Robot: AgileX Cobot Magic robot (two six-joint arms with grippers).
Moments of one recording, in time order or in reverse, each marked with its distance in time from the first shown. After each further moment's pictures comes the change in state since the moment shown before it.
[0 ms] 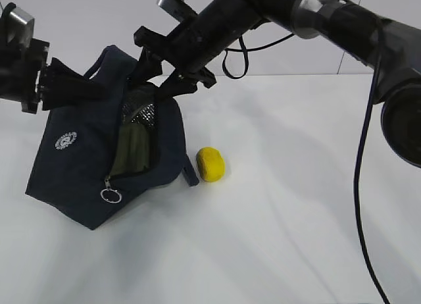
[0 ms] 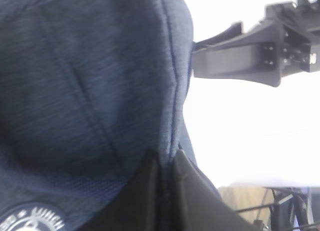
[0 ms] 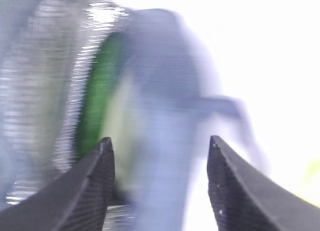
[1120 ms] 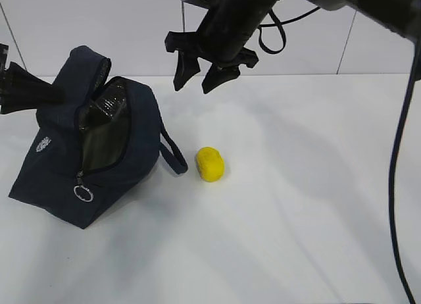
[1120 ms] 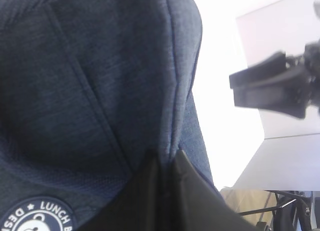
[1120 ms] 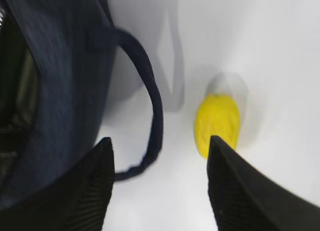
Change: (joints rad) left arm 0.150 -0.002 0.000 0.079 0.013 -0.047; right arm -0.001 -0.122 0.080 -0.394 0.014 0.083
